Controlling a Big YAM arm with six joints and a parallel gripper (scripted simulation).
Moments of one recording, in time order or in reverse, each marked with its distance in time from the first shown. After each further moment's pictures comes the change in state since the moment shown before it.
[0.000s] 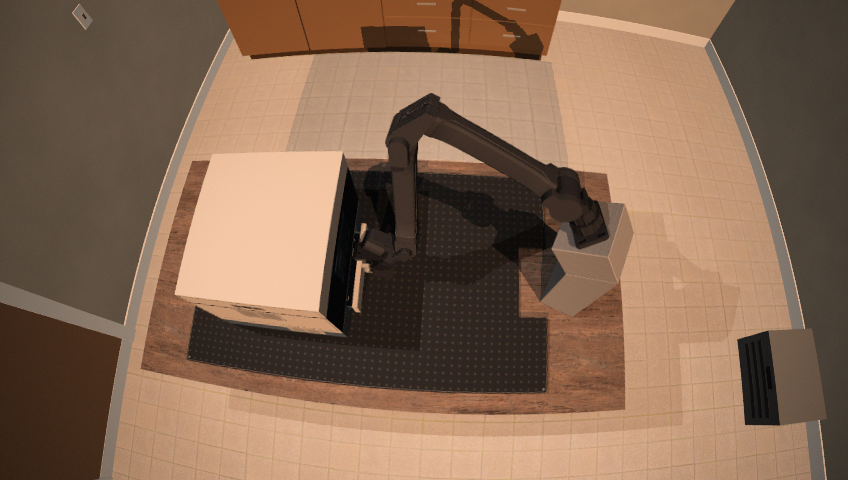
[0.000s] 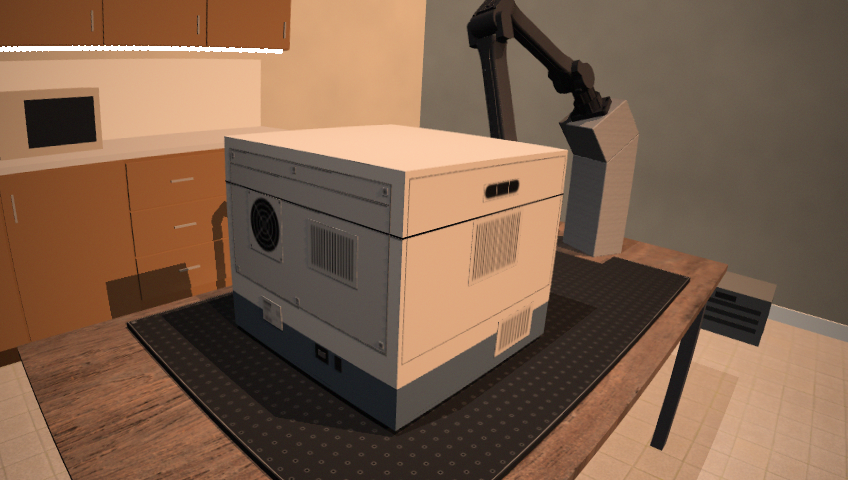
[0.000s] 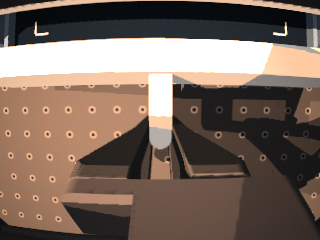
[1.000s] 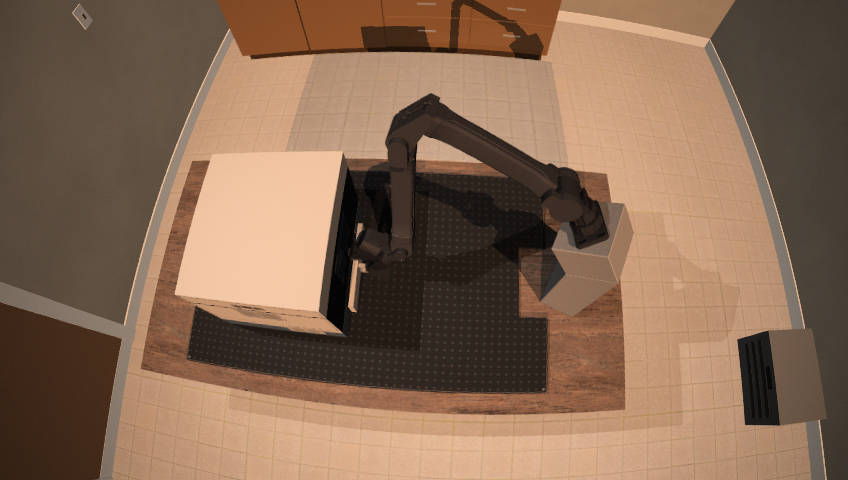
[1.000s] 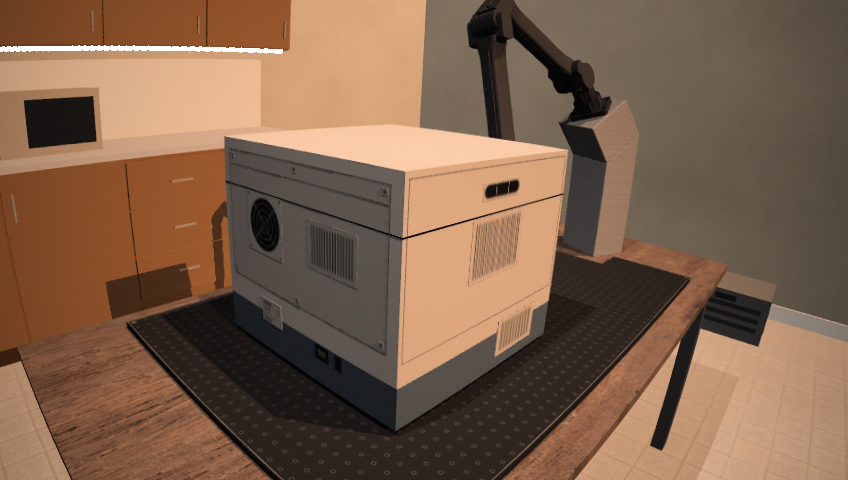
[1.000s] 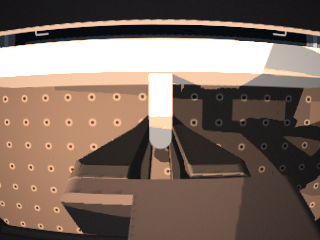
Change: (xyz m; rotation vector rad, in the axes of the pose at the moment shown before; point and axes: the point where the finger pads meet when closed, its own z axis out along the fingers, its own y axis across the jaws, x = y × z) arm -0.011 0.000 0.006 0.000 -0.005 0.000
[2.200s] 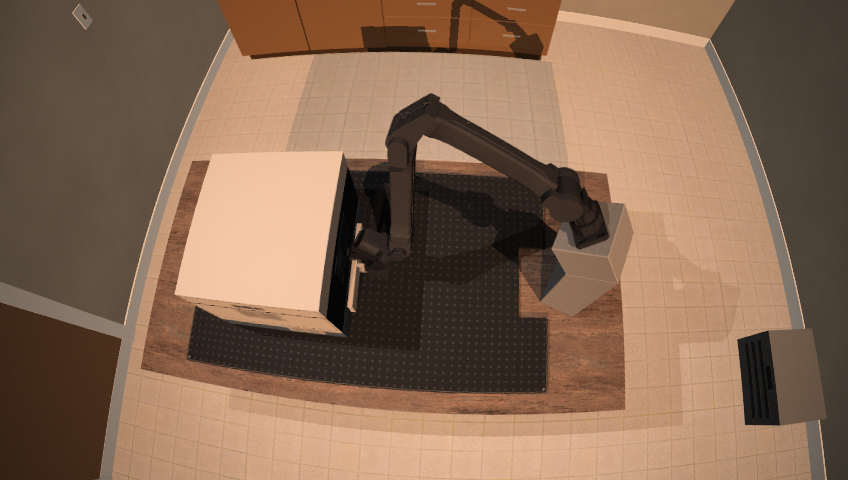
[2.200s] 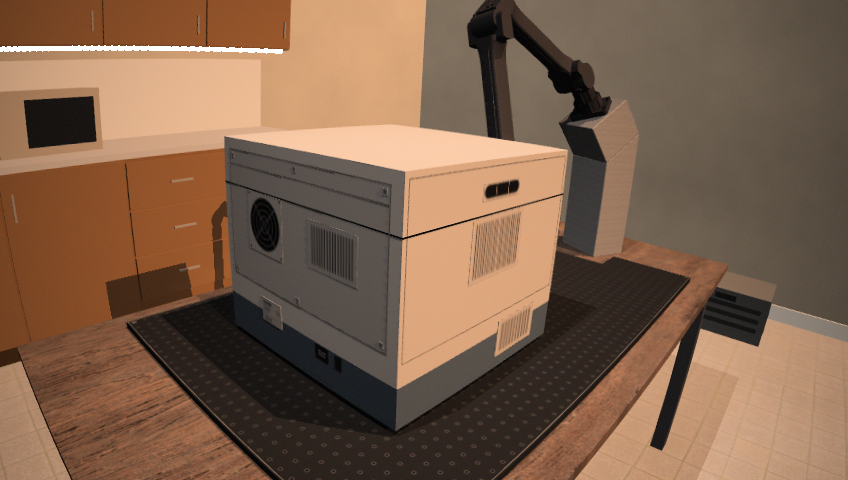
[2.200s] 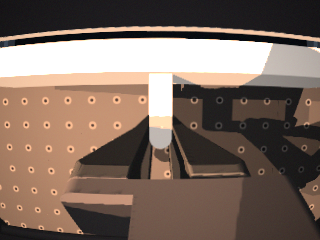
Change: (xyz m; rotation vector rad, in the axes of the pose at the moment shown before) arm -0.003 0.000 0.002 0.000 0.005 -0.001
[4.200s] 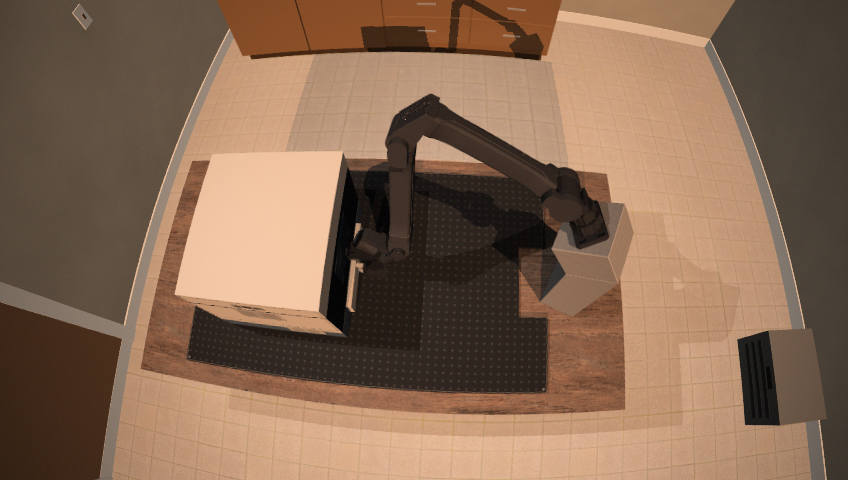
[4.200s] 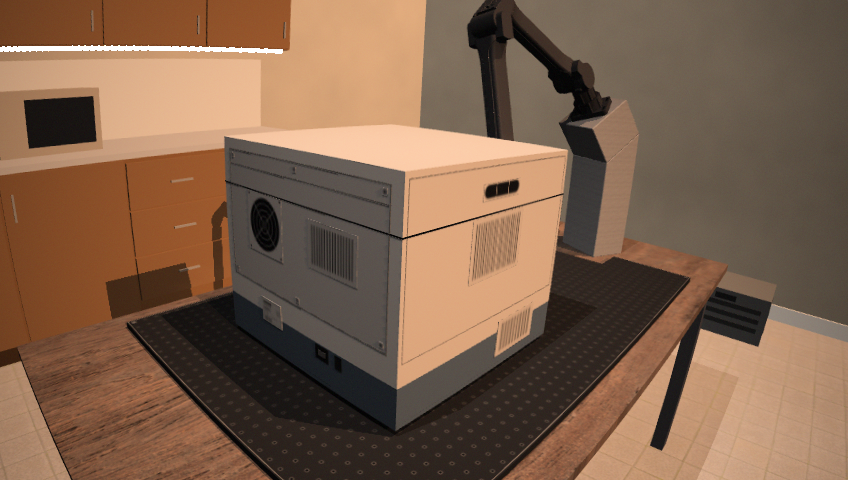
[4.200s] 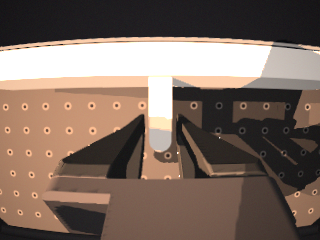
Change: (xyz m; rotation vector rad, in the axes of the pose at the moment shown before) arm -0.005 0.000 0.002 0.002 -0.008 0.001
